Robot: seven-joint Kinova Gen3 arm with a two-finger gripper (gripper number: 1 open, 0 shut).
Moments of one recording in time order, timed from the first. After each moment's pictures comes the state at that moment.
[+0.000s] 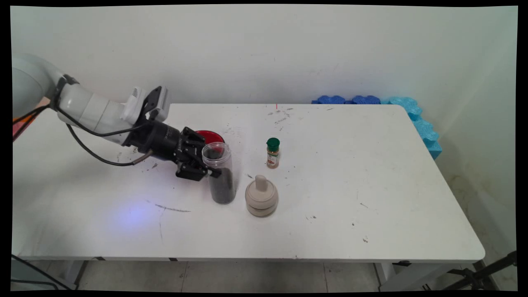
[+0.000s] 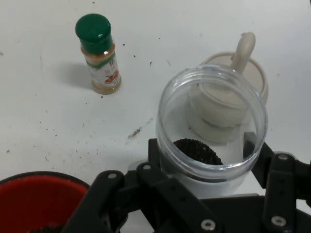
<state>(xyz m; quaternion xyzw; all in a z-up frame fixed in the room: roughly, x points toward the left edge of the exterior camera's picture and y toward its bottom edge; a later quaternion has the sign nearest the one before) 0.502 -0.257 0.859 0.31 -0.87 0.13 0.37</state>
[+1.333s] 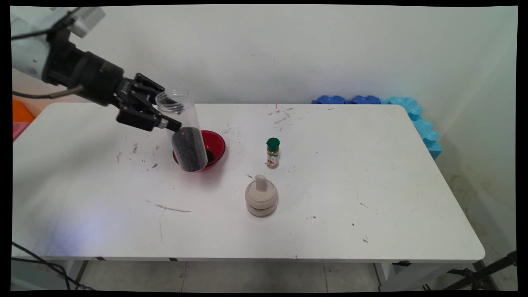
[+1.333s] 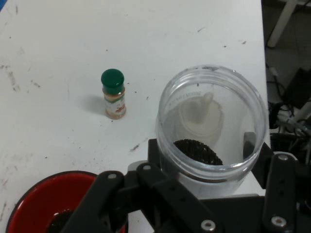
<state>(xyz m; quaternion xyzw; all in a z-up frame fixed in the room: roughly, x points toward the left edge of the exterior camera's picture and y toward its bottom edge) 0.558 -0.228 1.002 0.32 -0.85 0.11 0.39</state>
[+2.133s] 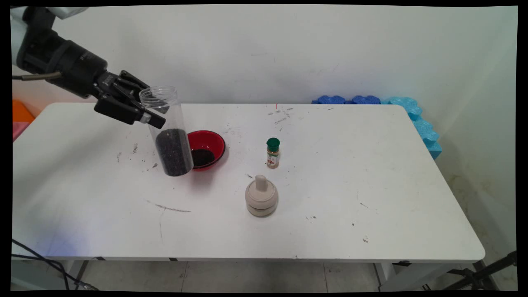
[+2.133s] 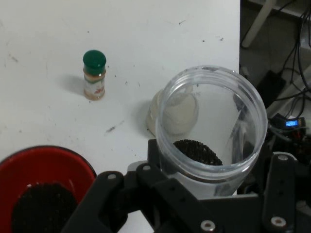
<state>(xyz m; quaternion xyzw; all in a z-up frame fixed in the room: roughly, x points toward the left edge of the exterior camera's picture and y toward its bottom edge) 0.578 -0.225 1.022 0.36 -0.84 0.05 0.40</state>
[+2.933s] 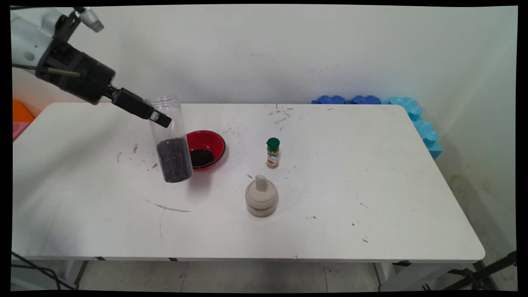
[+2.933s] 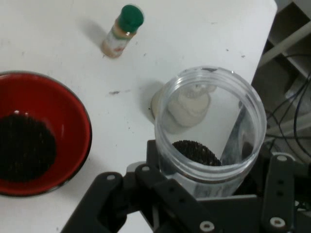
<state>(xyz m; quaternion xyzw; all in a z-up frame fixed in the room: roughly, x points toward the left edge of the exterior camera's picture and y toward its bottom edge) 0.599 -0.242 0.991 0.53 -0.75 -0.03 0.39</state>
